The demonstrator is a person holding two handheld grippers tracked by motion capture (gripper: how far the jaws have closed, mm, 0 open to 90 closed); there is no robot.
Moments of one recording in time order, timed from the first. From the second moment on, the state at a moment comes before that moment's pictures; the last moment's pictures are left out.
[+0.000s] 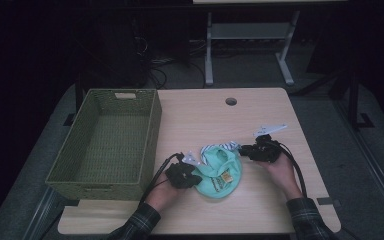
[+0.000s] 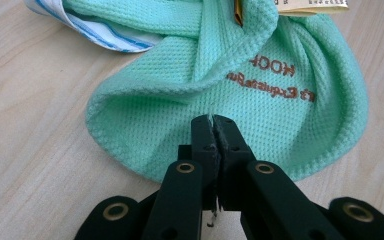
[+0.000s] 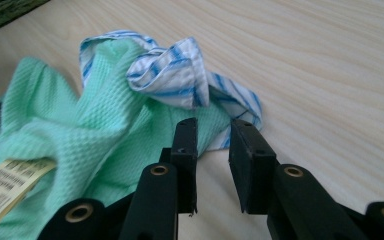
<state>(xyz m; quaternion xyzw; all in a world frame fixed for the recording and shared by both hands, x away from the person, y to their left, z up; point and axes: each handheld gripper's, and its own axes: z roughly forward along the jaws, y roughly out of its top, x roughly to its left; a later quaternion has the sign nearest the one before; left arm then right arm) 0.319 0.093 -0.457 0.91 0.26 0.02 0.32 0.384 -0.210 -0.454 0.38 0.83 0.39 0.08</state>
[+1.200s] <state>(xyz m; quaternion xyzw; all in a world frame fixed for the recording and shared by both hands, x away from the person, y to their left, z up) 0.320 0.093 -0.457 0.91 0.26 0.02 0.31 0.396 -0.191 -0.463 0.37 0.85 0.37 0.10</state>
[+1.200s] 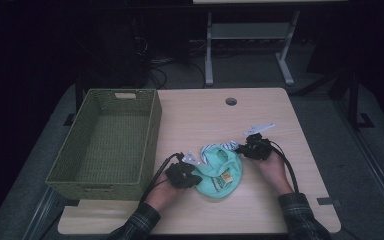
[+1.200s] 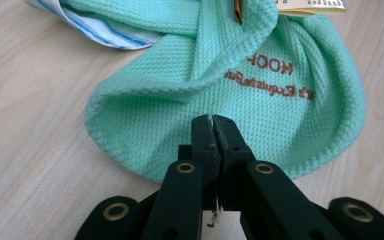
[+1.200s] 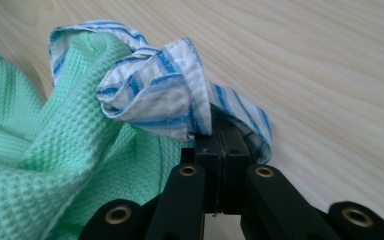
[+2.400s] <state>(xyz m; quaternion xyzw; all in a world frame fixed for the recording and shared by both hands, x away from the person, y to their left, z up) 0.319 0.093 -0.457 0.91 0.27 0.02 0.31 0.392 -0.246 -0.445 0.43 0.82 0.35 0.16</state>
